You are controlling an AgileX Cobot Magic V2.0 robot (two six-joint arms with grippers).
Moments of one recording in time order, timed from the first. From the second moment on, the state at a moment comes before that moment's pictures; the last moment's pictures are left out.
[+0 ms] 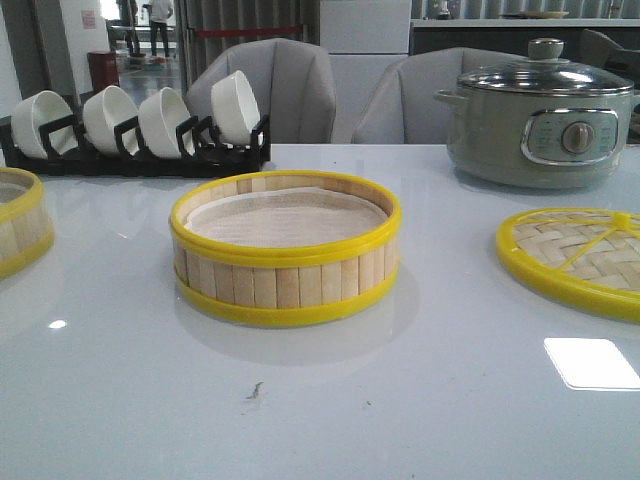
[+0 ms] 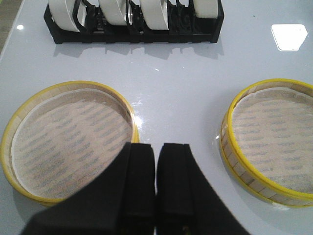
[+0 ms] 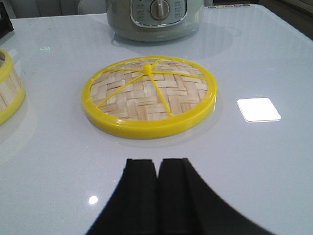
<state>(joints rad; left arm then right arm) -0.12 1.12 -1.22 0.00 0.81 -0.04 -0.11 -0.01 0.03 0.09 0.29 0.02</state>
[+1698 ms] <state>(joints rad) -0.12 1.14 -1.22 0.08 0.81 -0.04 -0.11 -0.01 0.03 0.12 0.13 0.04</state>
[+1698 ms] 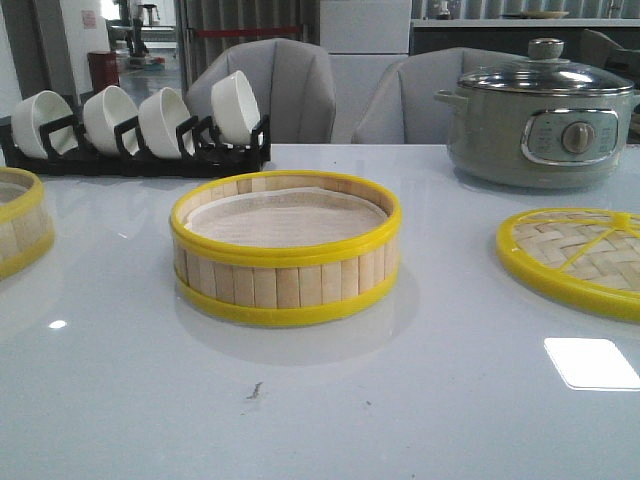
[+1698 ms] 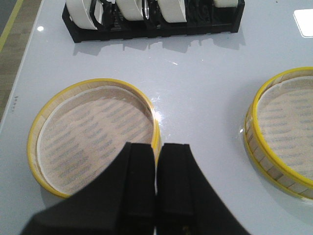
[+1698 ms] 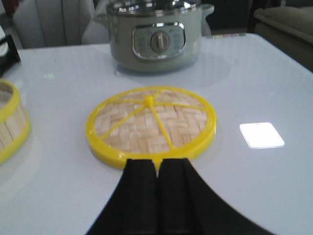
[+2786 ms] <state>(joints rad) -0.12 1.16 -1.22 0.10 0.78 -0.04 -0.04 0.99 -0.79 0.42 0.26 -0.12</state>
